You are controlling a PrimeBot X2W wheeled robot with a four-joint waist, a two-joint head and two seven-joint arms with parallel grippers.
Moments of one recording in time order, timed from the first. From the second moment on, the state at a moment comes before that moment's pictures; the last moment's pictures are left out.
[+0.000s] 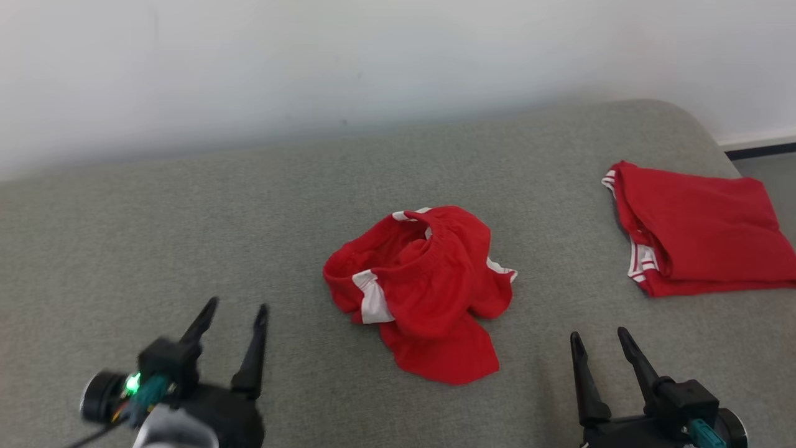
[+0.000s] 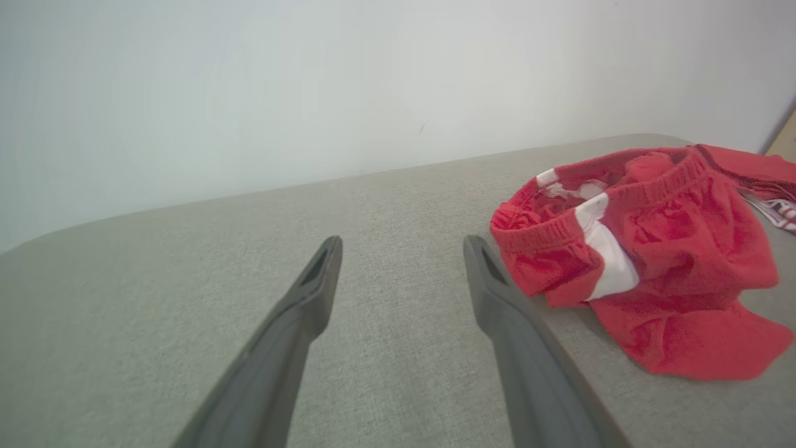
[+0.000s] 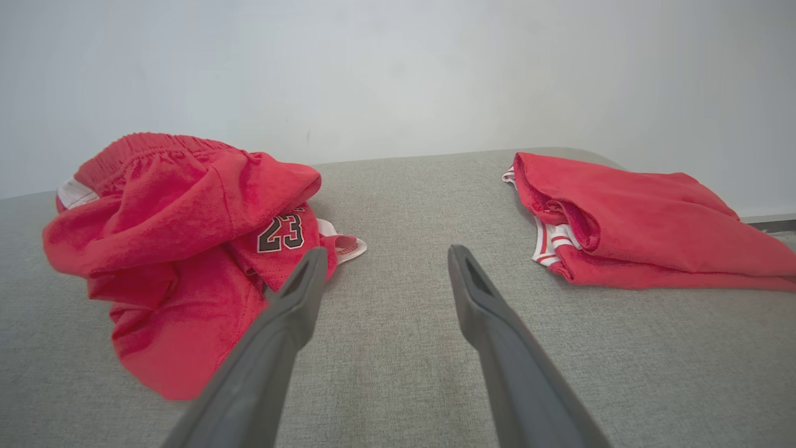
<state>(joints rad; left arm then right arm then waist) -0.12 0.17 -0.09 0.17 -0.20 -0.12 -0.07 0.01 -0.05 -0.05 0.17 0.05 0.13 -0.18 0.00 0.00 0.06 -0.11</state>
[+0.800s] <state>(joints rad) -0.58 0.50 -0.70 0.30 -0.54 -0.13 0.28 -0.05 -0.05 -0.02 0.20 0.07 0.13 -0.22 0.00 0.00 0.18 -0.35</state>
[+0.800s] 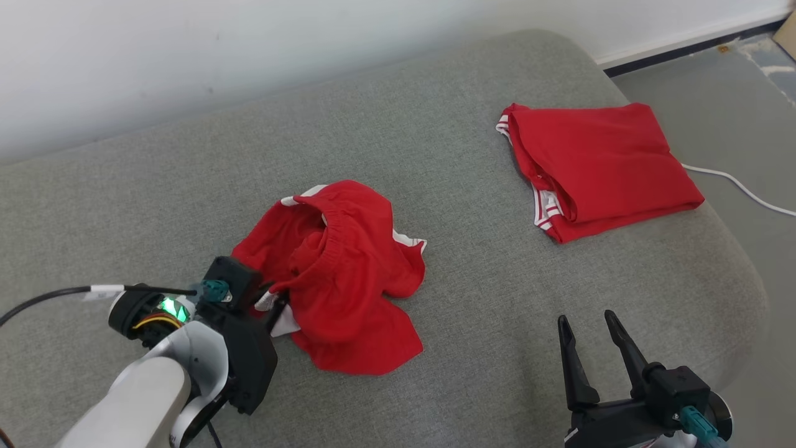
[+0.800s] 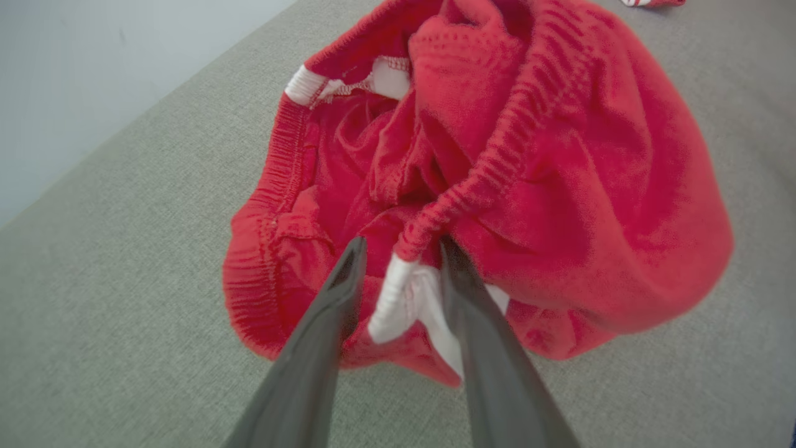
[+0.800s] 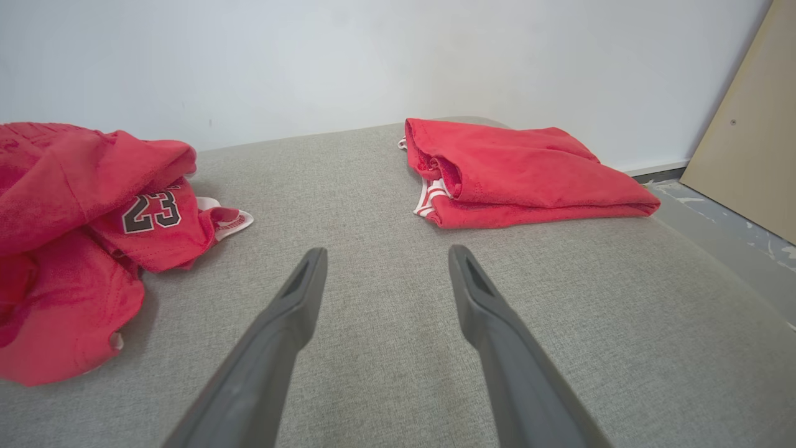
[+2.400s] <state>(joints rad) -0.60 0.28 -0.58 0.43 -1.05 0.18 0.13 -0.07 -0.05 -0.02 0.20 0.08 0.13 -0.22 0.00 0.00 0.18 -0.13</state>
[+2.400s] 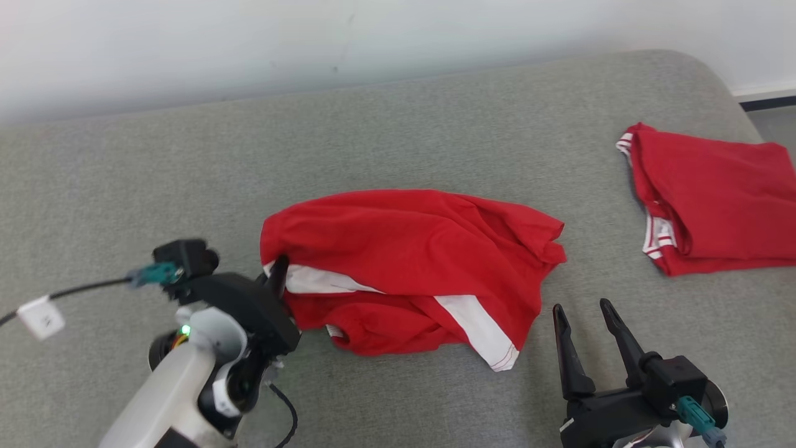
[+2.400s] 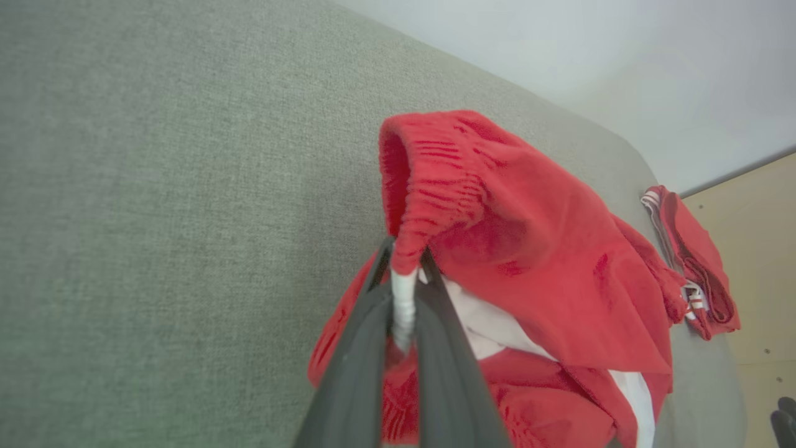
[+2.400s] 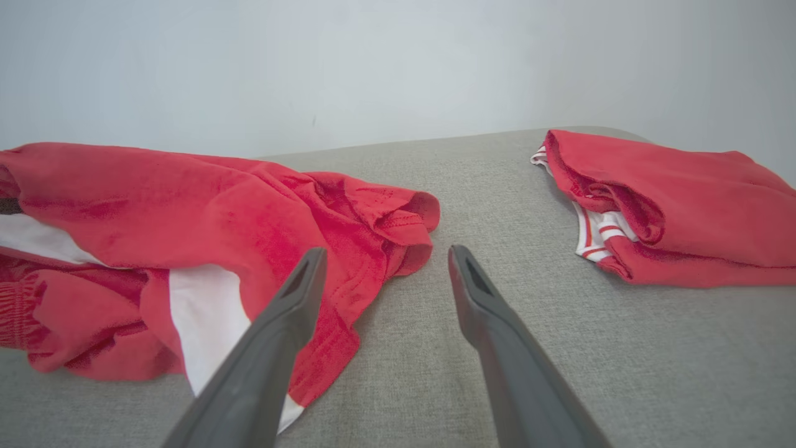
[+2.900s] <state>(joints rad) -0.33 0.32 -0.48 0.27 -1.15 0.13 -0.01 -0.07 -0.05 -0.01 0.14 0.06 0.13 -0.17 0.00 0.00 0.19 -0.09</state>
